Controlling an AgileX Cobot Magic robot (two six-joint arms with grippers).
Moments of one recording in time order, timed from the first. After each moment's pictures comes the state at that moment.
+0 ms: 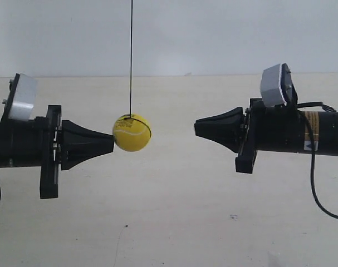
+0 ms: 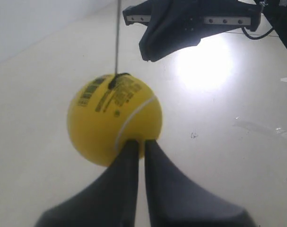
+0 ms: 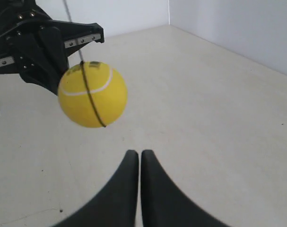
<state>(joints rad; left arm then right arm) -0.01 1.78 -0.63 1.42 -1.21 -0.52 0.14 1.82 -0.71 -1.27 -1.20 0.62</state>
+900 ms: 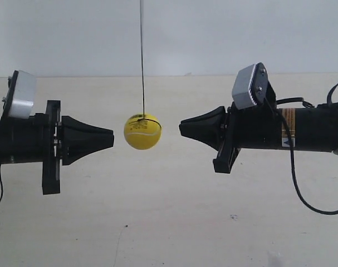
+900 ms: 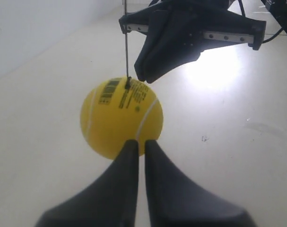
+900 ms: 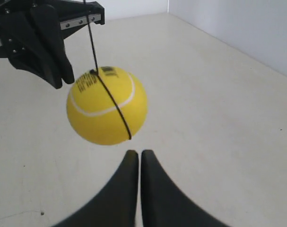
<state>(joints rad) -0.01 1.79 -0.65 1.40 -1.21 -0.48 0.24 1.82 -0.75 -1.22 -1.07 0.59</state>
